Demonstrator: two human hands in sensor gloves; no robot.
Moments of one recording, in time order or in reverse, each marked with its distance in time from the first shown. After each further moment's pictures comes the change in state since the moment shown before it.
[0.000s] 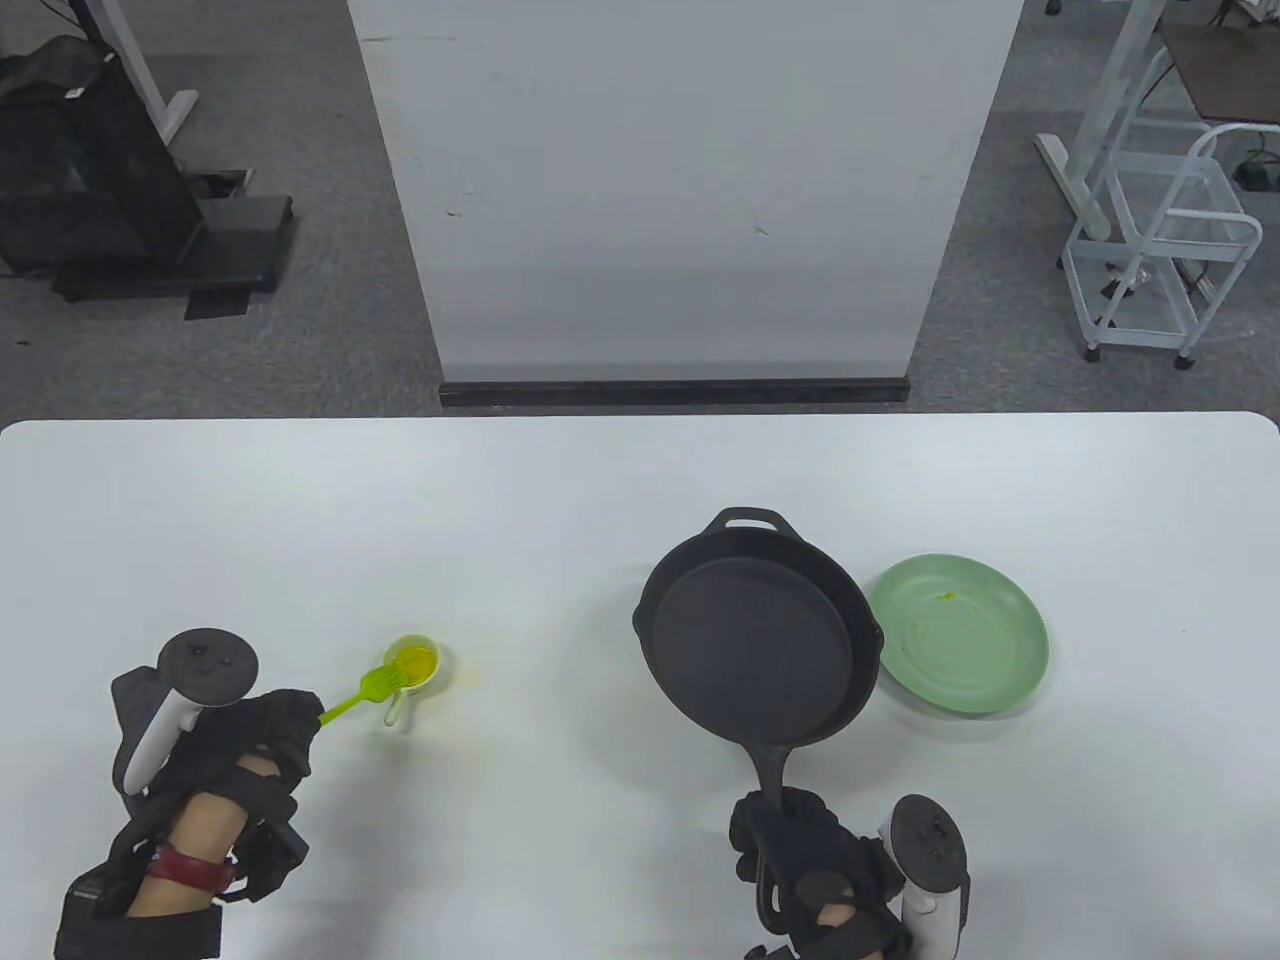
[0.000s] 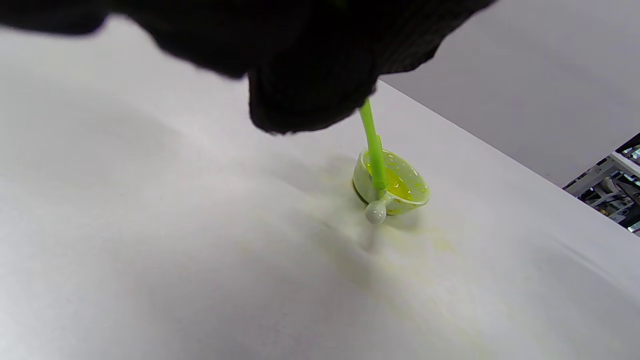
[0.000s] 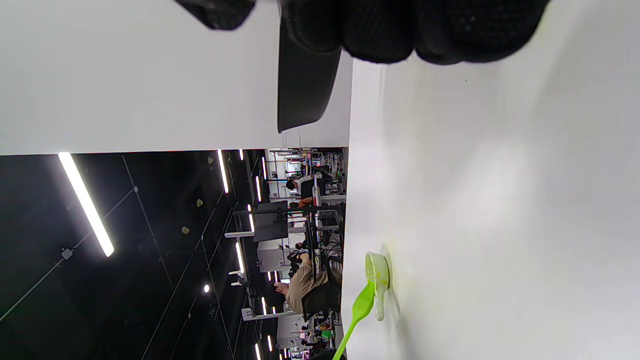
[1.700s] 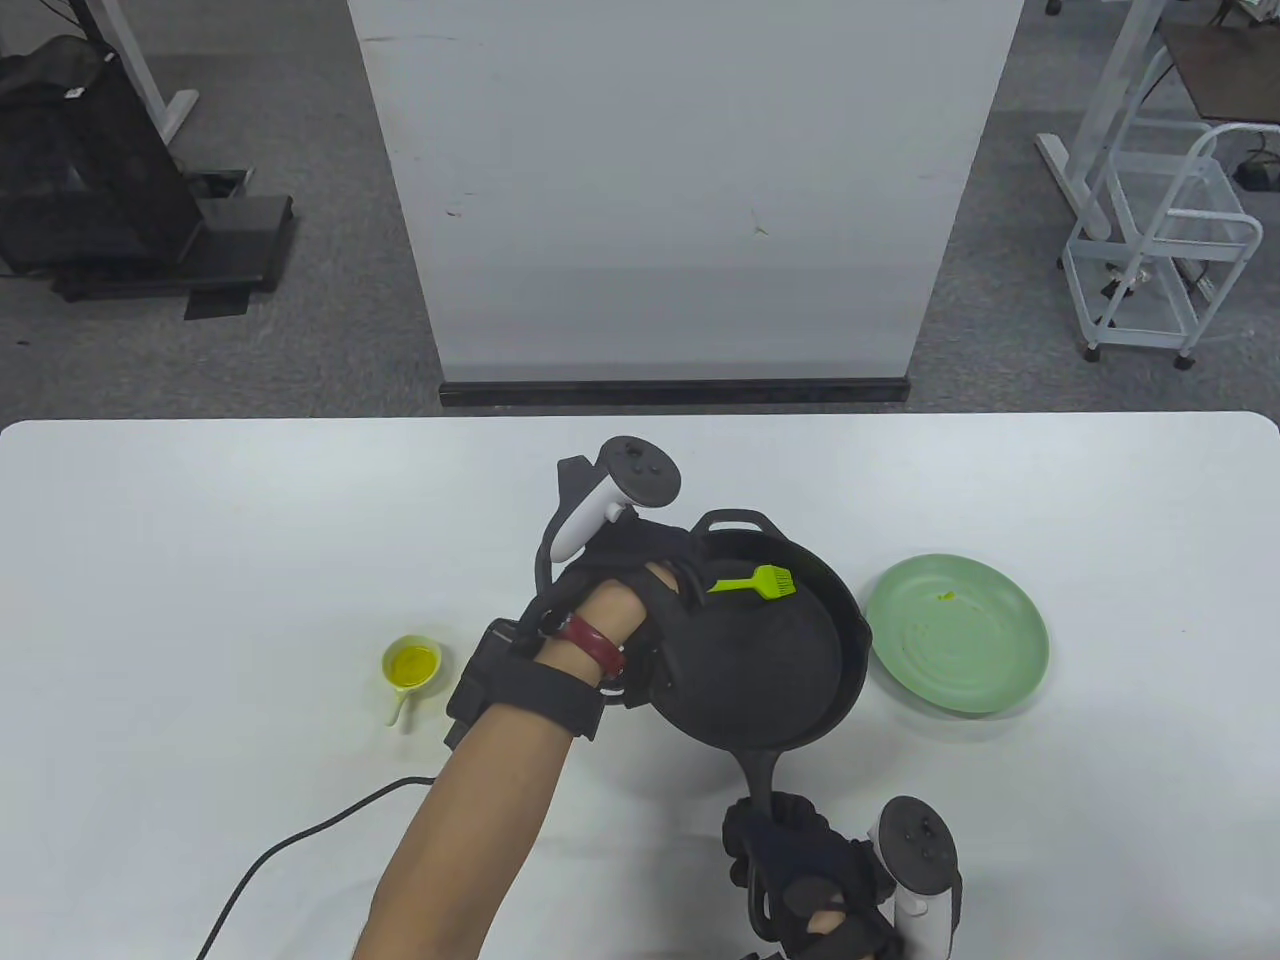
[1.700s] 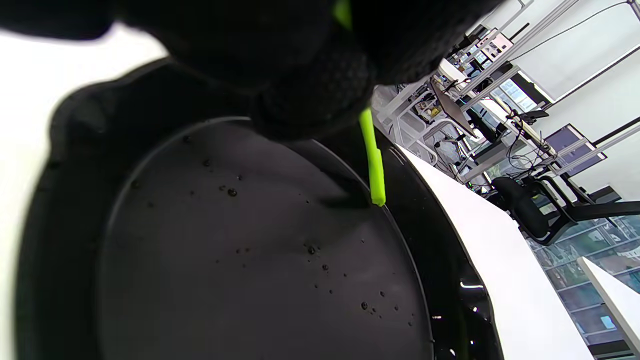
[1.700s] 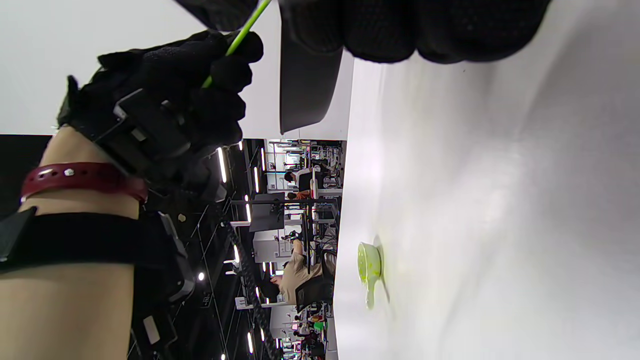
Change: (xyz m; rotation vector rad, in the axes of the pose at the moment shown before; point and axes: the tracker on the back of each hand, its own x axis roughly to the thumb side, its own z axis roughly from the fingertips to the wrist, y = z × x) left_hand 0.344 -0.069 -0.020 -0.288 -0.354 -0.011; right_hand -0.001 0.006 0.001 0.019 -0.009 0.041
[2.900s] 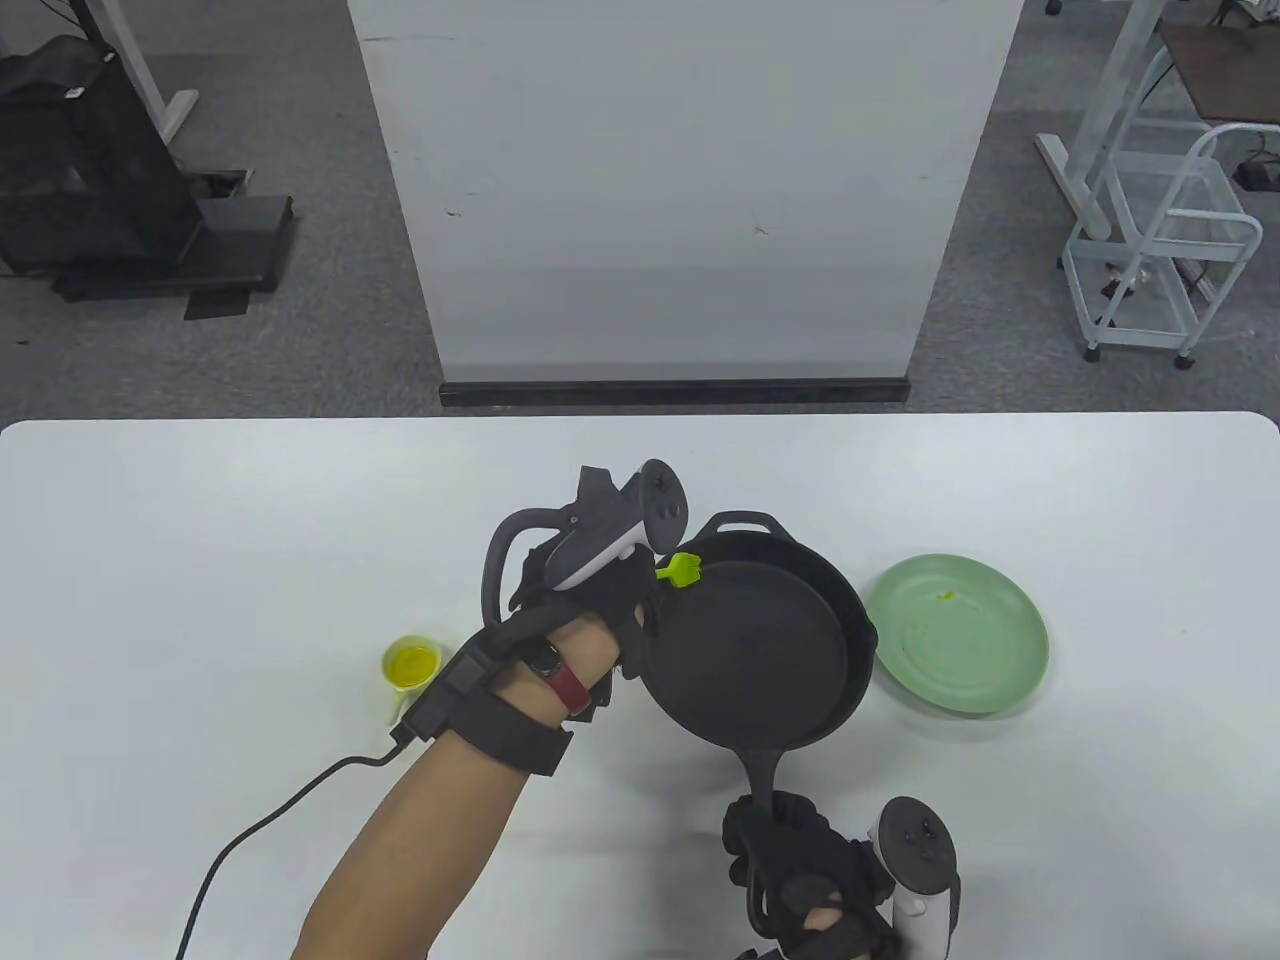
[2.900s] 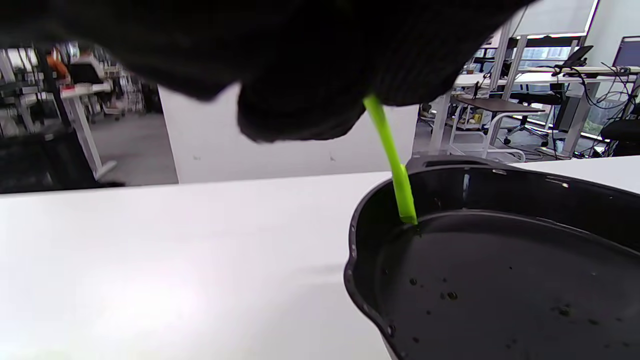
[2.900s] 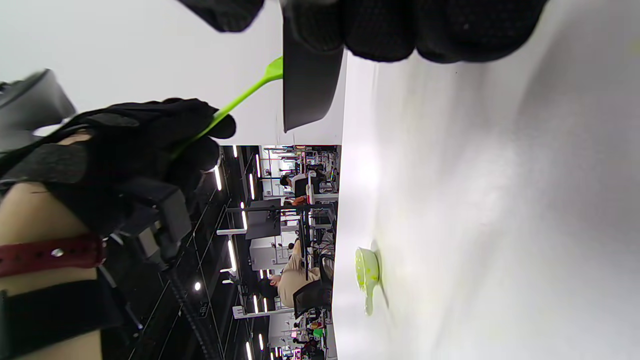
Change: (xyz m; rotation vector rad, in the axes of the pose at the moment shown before) left_hand 0.018 0.012 0.061 0.412 0.088 -0.661; right_hand -0.002 0.001 0.000 -0.018 0.025 -0.018
